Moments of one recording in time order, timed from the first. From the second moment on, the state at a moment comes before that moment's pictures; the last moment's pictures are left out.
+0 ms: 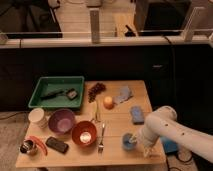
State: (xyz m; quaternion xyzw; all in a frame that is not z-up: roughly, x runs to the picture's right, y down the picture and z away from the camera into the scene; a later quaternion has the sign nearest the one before) arm 0.170 0.287 0.731 -0.30 -0.22 -0.30 0.88
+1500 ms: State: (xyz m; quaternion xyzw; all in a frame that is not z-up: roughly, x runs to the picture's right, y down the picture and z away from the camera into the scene) arm 0.077 0.216 0.712 -0.23 -0.24 -0.43 0.84
